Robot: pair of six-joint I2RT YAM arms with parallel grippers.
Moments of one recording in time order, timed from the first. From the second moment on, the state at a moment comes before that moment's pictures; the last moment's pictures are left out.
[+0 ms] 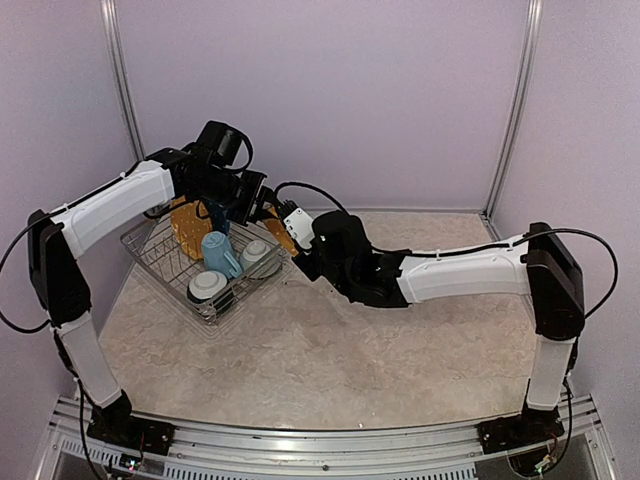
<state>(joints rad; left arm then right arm) -0.55 1.79 1.75 -0.71 0.29 -1.56 1.05 1.93 1.39 0.28 0.56 -0.31</state>
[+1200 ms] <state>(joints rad) -0.56 1.49 1.28 -0.28 0.11 -0.75 0.53 1.52 0.86 0.08 0.03 0.47</state>
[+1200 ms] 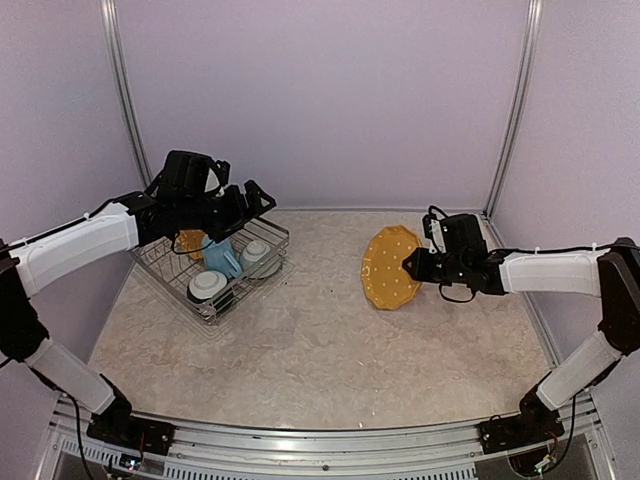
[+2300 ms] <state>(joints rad) -0.56 1.24 1.06 -0.34 -0.15 -0.65 0.06 1.66 0.70 0.16 -0.45 0.50</state>
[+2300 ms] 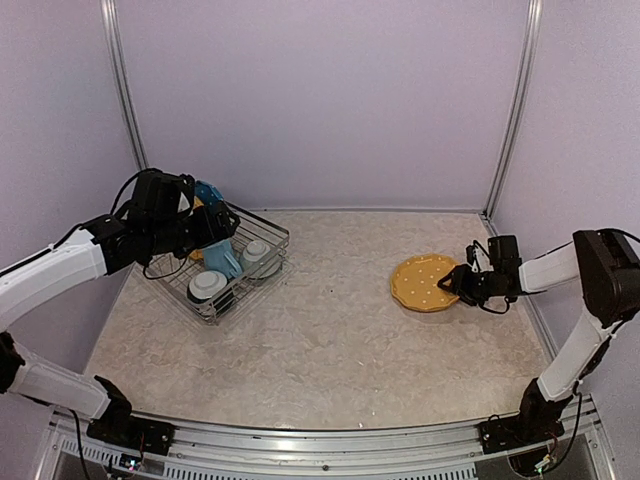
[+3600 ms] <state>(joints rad) -0.24 2.01 1.96 -0.88 -0.40 -0.57 0.12 1.42 0.77 -0.17 0.04 0.30</state>
